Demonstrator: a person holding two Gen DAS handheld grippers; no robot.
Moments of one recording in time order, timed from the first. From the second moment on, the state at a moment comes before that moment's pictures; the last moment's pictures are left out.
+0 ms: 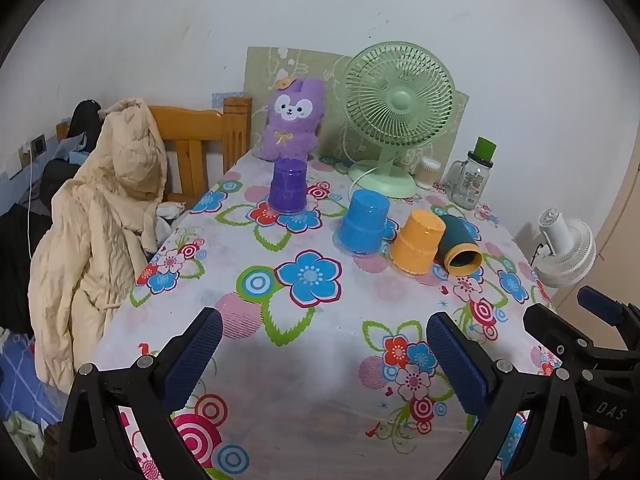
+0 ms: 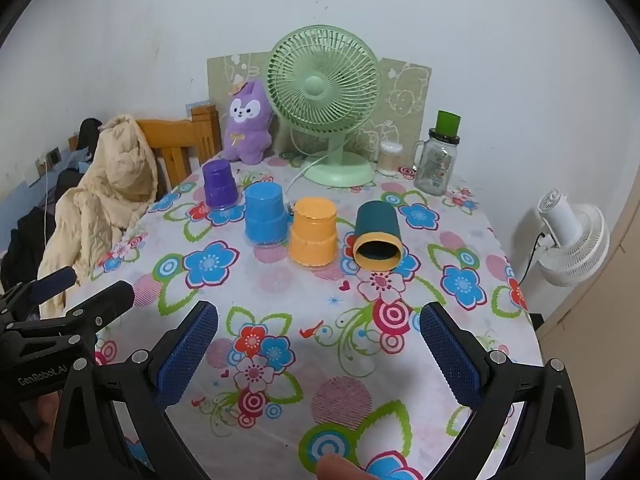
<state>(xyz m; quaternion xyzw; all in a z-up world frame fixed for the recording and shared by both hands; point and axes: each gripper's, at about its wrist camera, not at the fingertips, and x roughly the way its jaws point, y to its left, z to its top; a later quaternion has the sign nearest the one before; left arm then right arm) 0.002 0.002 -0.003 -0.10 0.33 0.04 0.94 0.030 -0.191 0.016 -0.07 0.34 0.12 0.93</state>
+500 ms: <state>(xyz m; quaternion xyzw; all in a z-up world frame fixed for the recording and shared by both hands) 0.045 0.030 -0.030 -0.11 0.37 0.04 0.92 0.088 -0.155 -0.014 -0.08 0.38 0.14 0.91</state>
